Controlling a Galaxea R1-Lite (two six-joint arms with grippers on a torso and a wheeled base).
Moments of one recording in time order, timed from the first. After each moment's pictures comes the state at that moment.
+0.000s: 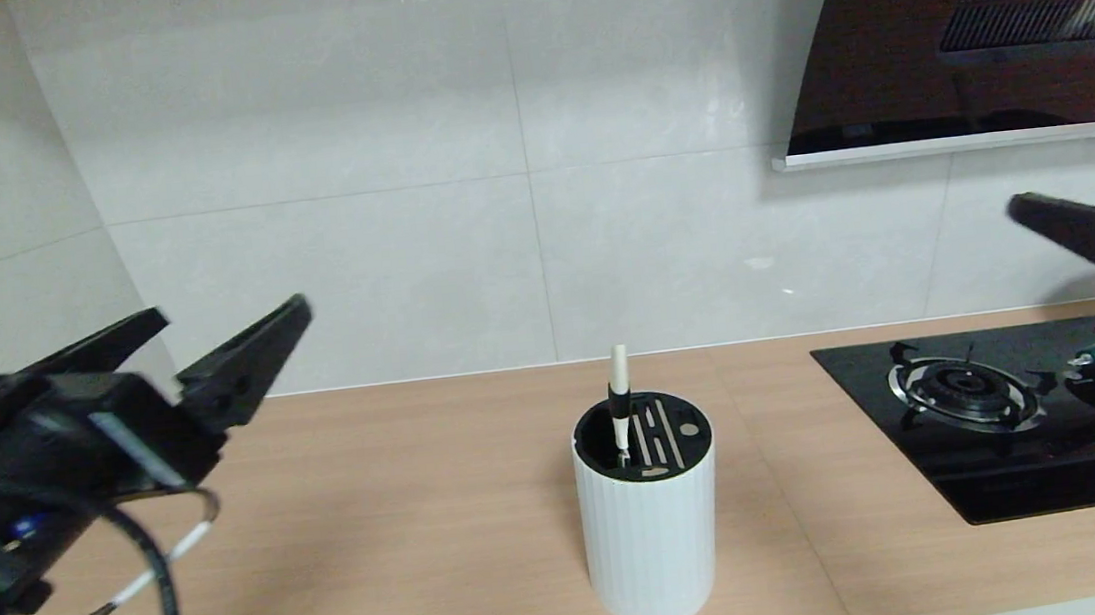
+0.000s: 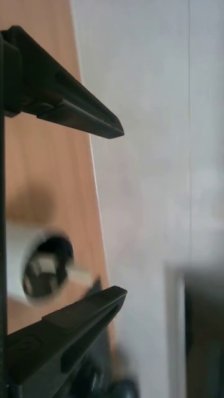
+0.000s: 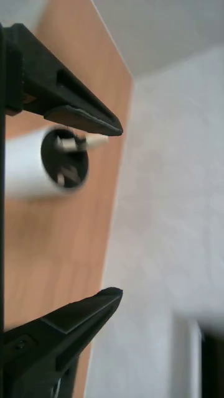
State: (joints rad) left arm -0.56 1.11 -0.52 -0.70 0.35 -0.07; right arm 0.52 1.01 -0.64 -0.51 -0.21 0.07
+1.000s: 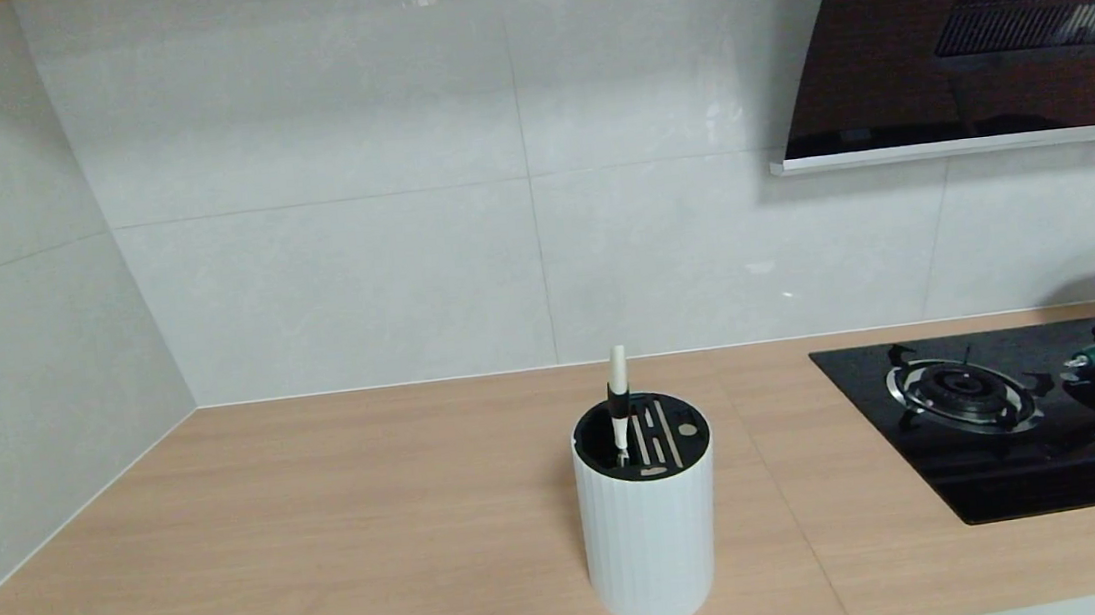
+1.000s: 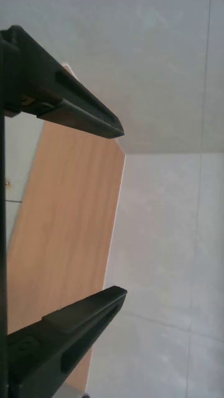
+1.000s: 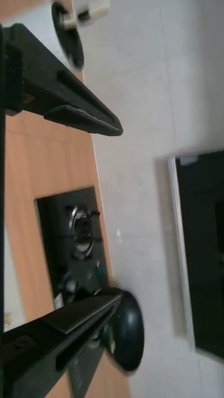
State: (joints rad) left arm -0.04 0.05 -0.36 0.12 0.36 0.04; right arm 0.05 0.07 -0.46 0.19 -0.24 0.00
